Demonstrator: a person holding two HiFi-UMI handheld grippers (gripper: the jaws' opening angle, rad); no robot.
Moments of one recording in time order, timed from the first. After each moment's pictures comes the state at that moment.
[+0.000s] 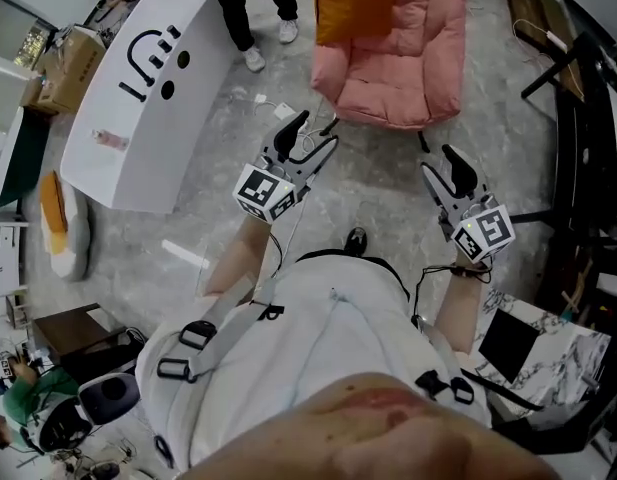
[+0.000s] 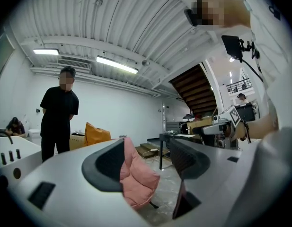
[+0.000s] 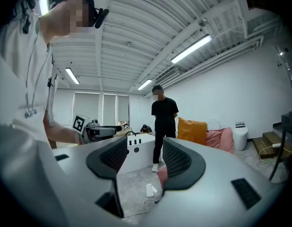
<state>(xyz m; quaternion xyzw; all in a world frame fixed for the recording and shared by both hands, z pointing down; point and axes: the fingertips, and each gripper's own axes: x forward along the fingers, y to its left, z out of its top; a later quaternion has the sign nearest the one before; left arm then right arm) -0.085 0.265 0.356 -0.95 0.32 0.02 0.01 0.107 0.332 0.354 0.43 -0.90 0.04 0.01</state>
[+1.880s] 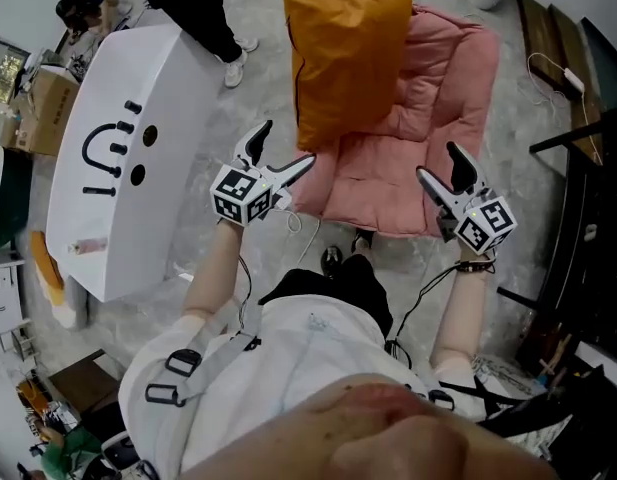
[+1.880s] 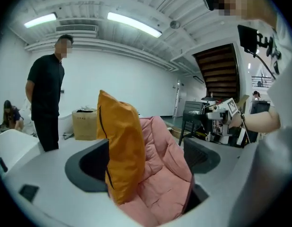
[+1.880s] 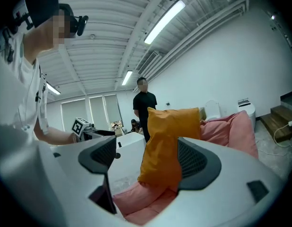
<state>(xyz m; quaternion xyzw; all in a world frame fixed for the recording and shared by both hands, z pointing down) -0.071 -0.232 0.442 -0.93 0.34 -0.13 -0.10 0.183 -0.176 0.420 0.43 -0.89 0.16 0.00</state>
